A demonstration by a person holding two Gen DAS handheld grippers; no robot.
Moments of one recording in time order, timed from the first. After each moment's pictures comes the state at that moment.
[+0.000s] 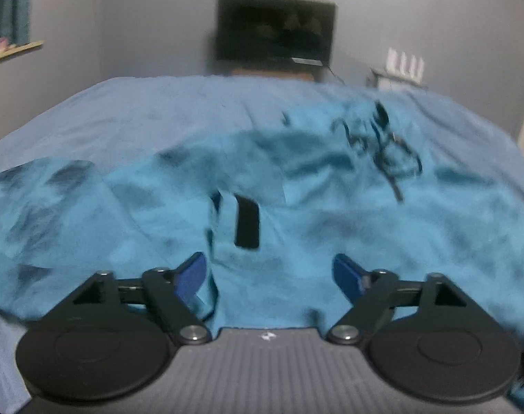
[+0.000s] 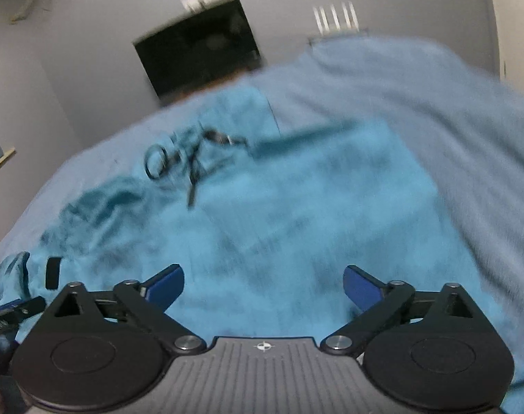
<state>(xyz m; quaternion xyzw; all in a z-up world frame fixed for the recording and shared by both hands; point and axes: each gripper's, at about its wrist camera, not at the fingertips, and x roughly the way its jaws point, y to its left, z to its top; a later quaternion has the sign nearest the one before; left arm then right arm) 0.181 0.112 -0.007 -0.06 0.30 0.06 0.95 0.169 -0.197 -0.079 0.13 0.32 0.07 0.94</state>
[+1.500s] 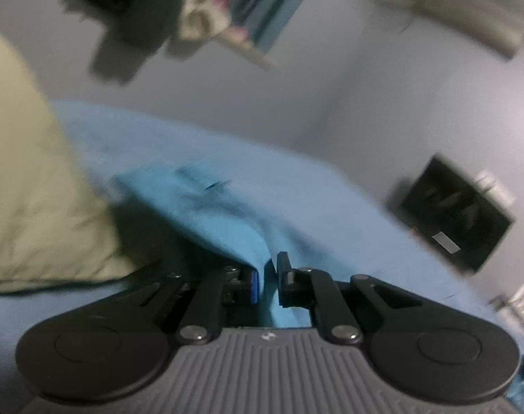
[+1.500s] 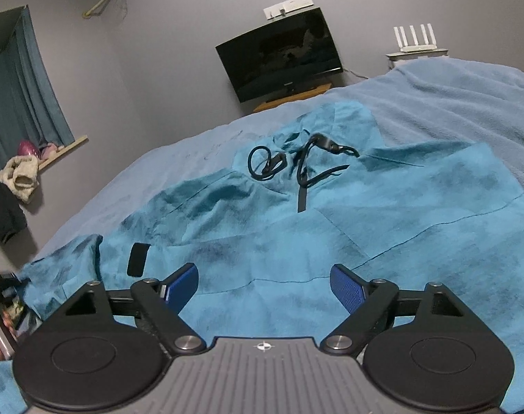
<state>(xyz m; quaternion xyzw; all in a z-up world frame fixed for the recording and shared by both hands) 0.093 0.398 -0.032 -0.31 0.07 0.31 0.90 0.160 -0.127 -0.069 0.13 0.29 0.20 0.93</state>
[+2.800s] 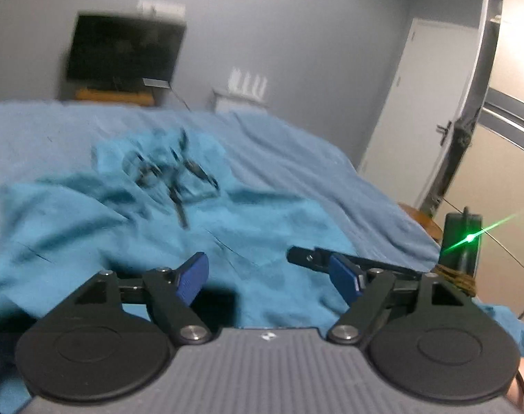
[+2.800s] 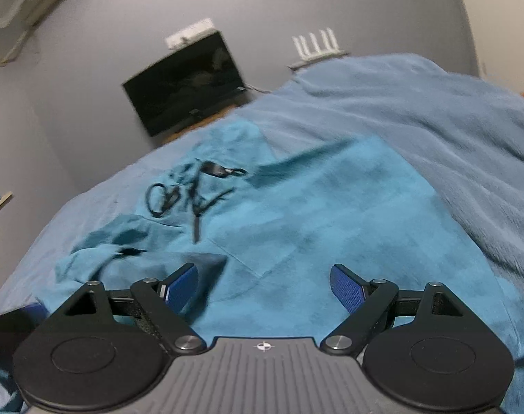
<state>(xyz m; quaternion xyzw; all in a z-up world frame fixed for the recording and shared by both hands) 0.167 0.004 0.026 -0.10 0.24 -0.21 0.94 0.163 -0.185 -0.083 0.18 0.27 0.05 0.94</state>
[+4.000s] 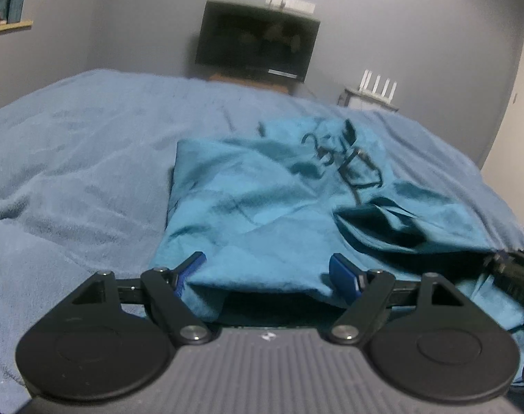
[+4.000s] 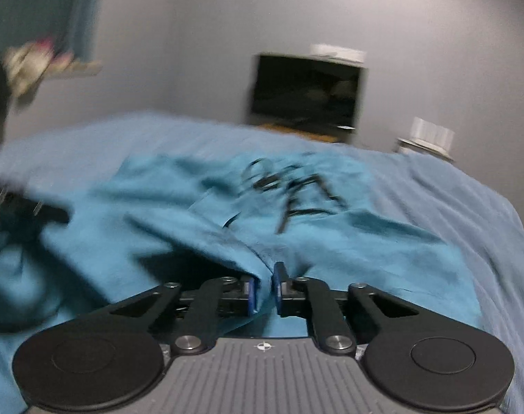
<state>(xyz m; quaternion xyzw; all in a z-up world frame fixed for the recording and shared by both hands) 0.151 0.116 -0.008 -0.12 0.27 0.00 0.95 0.124 -0.093 -0.060 -0.08 0.20 0.16 0.96</state>
